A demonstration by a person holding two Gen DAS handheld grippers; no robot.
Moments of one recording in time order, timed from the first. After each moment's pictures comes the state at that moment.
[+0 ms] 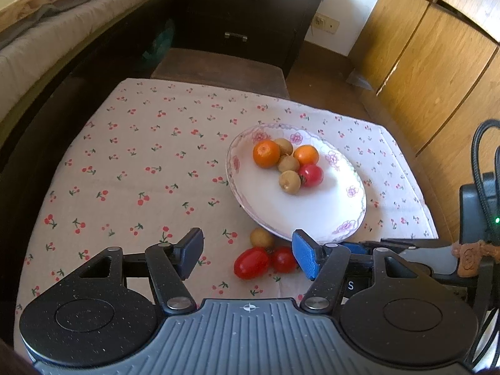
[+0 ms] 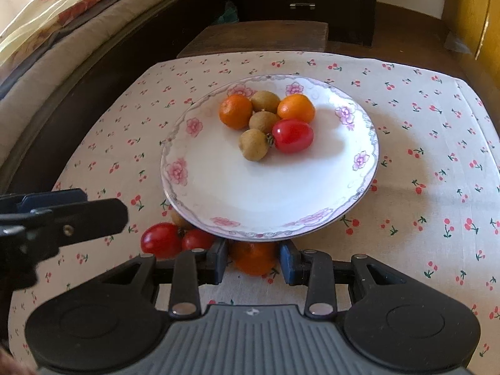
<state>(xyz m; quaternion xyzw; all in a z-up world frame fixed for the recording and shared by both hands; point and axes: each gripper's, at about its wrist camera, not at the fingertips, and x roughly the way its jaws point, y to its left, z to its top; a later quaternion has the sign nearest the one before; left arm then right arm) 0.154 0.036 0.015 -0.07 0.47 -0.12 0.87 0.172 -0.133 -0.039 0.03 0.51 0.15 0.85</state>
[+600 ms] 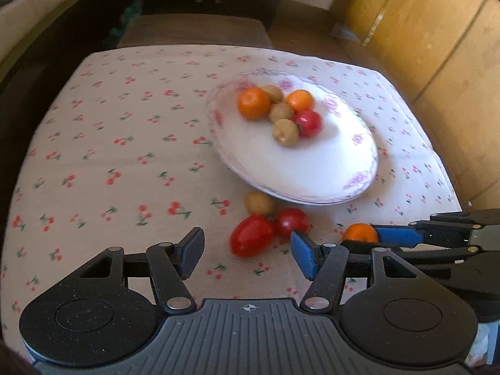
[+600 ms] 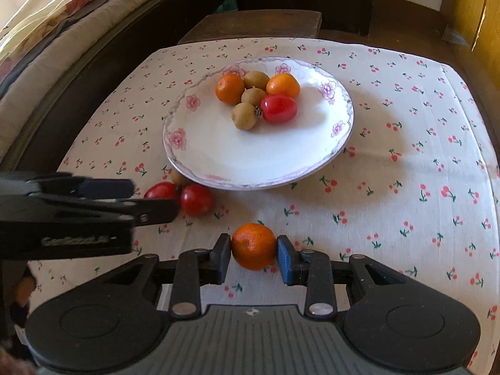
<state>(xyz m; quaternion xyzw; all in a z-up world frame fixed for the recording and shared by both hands) 0.168 0.017 -0.024 -0.01 0.51 -0.17 0.84 0.143 -0.155 -0.029 0.03 0.53 0.15 0.84</state>
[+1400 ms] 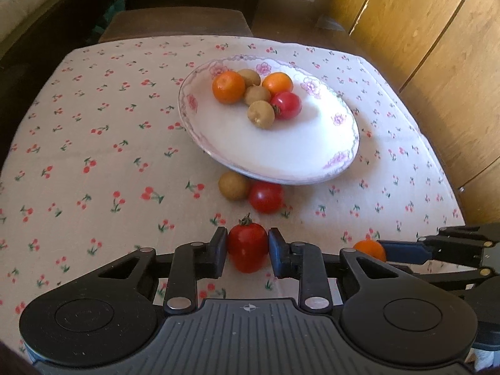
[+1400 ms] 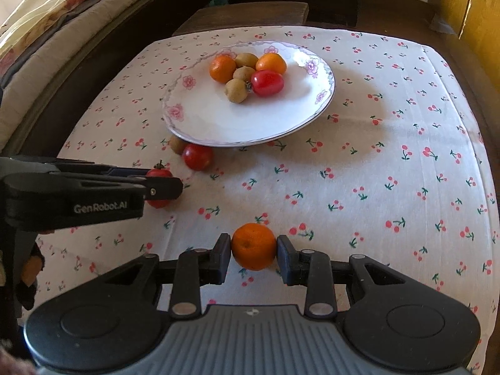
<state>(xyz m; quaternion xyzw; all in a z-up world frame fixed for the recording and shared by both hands) 0.153 0.005 -0.031 -0.01 0.52 -0.18 0.84 0.108 -0.162 -0.027 0.04 0.53 0.13 0.83</state>
